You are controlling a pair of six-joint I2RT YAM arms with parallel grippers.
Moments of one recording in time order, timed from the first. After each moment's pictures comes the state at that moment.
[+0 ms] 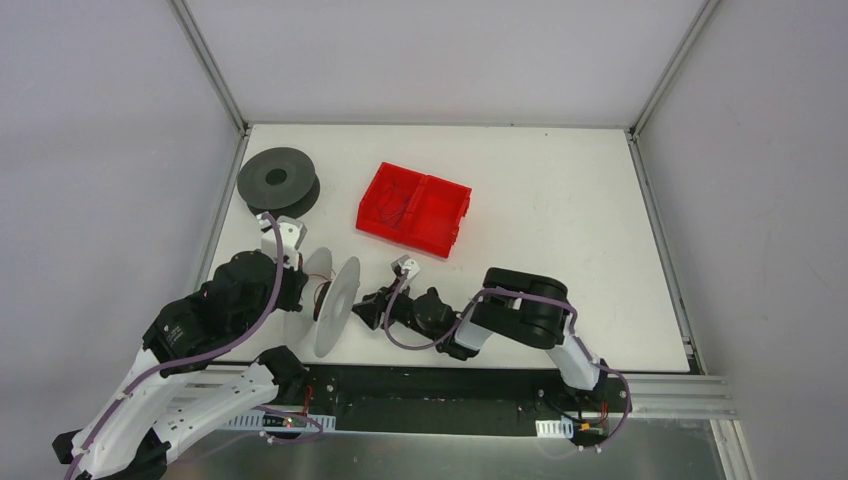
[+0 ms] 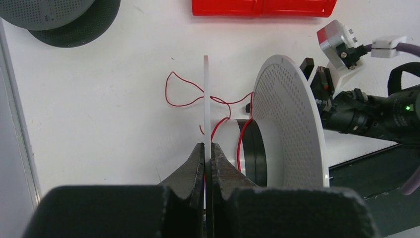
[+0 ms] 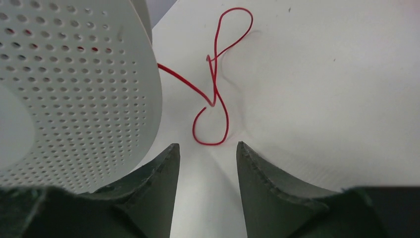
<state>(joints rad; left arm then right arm) -0.77 0.53 1.03 -1.09 -0.41 -0.22 1.24 2.12 0.72 1.30 0.15 0.67</state>
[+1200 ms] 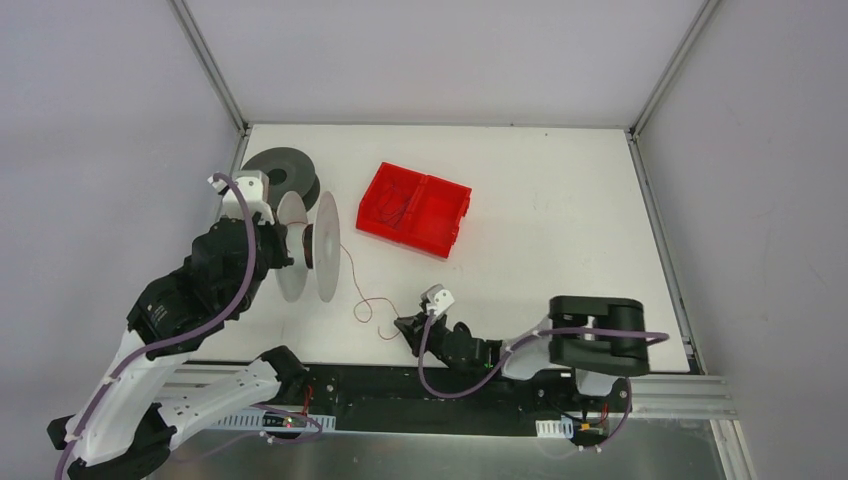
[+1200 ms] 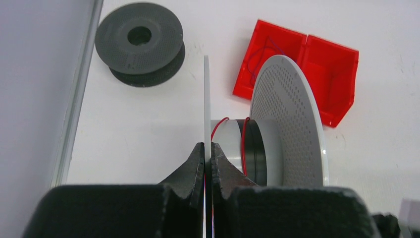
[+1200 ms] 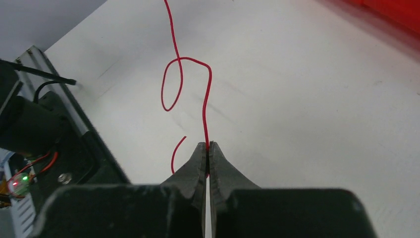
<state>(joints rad) -0.77 0.69 1.27 -1.02 -0.71 -0.32 1.43 1.79 0.42 1.16 0.56 0.45</state>
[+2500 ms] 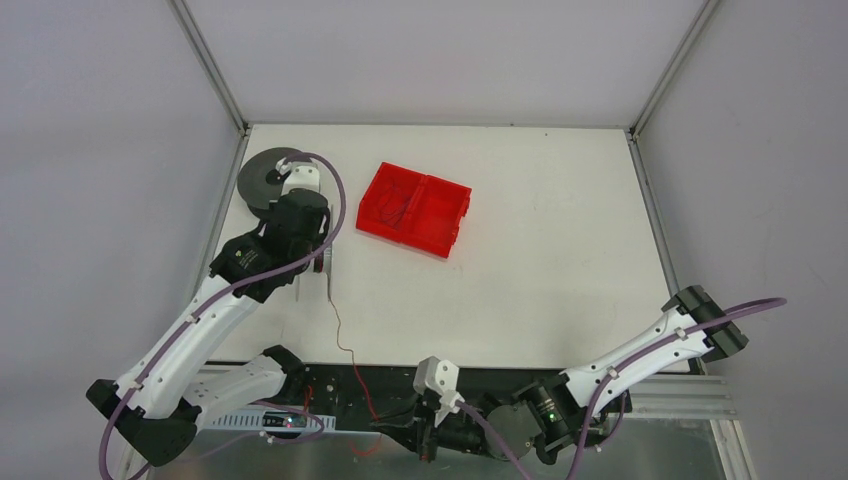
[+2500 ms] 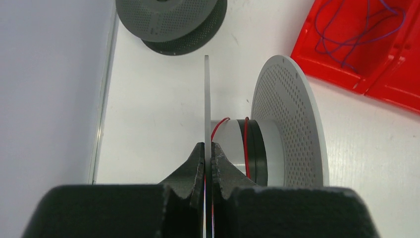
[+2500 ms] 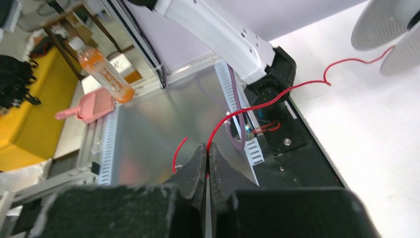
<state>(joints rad) -0.61 0.93 1.13 -0.89 -0.74 -0.24 2.08 1.20 0.88 0.24 0.68 0.36</state>
